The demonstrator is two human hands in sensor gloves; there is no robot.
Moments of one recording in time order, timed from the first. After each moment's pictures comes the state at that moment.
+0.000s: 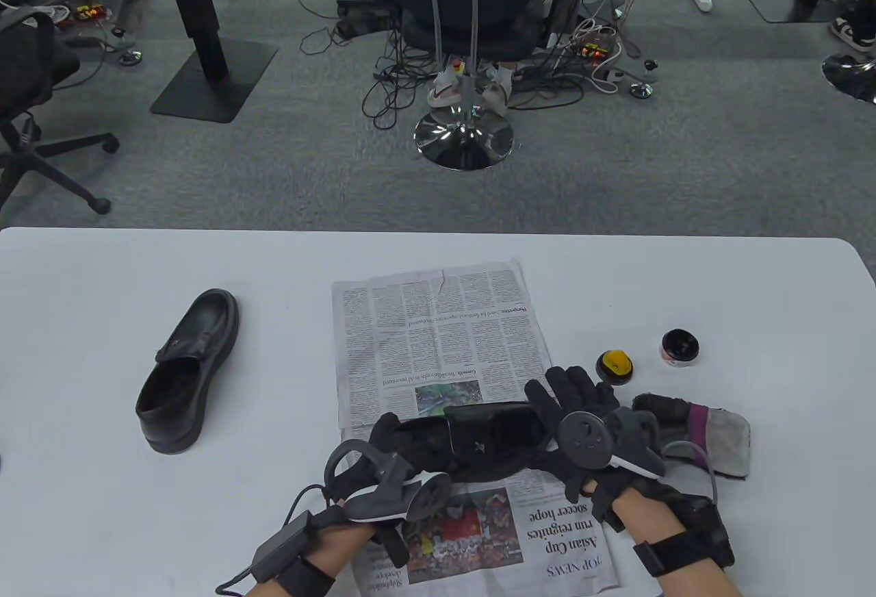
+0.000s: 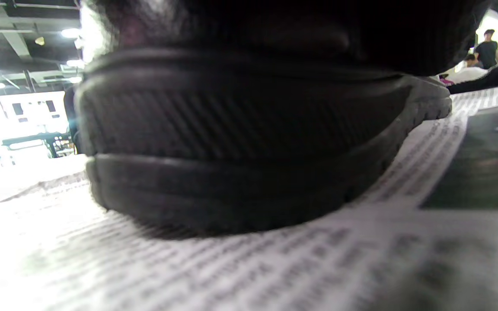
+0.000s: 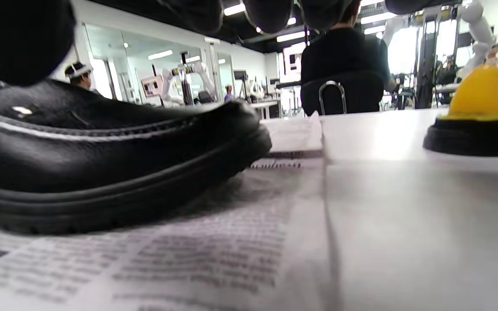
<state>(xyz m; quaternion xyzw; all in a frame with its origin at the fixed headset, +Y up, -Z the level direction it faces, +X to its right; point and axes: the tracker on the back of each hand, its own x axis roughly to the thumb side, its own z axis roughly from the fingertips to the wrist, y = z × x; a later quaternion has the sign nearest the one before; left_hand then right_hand) -0.080 -0.776 -0.276 0.06 -0.29 -0.08 0.95 0.190 -0.753 -0.314 0.22 -0.02 0.97 0.08</state>
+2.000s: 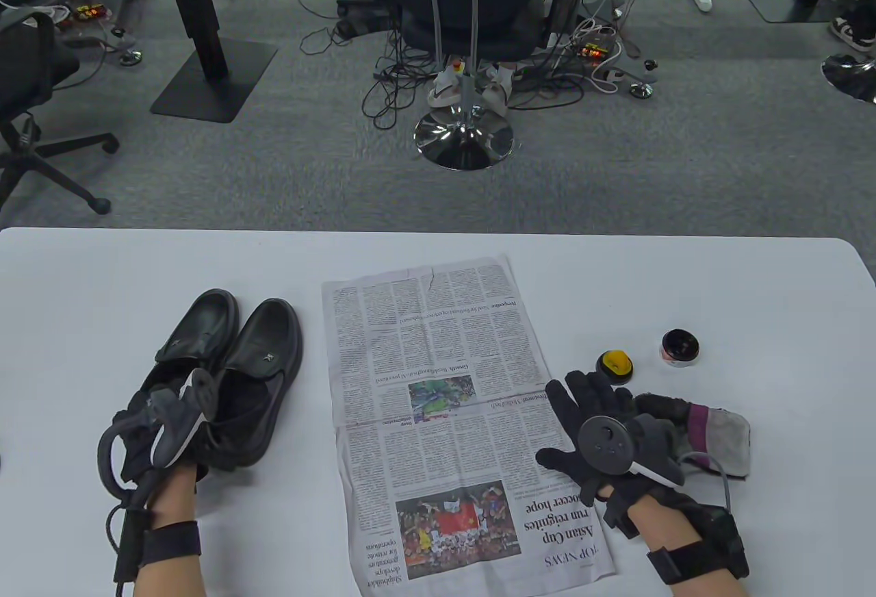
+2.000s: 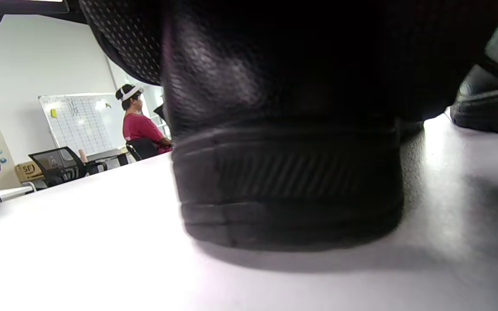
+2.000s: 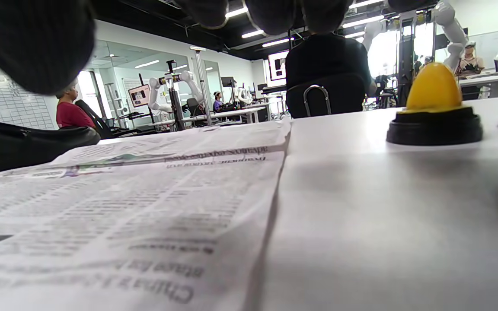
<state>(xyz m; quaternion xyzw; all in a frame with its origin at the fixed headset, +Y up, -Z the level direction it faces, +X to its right) -0.371 -0.764 -0.333 0.01 0.25 -0.11 0.96 0.208 -0.762 -0.314 0.19 -0.01 0.98 0.09</state>
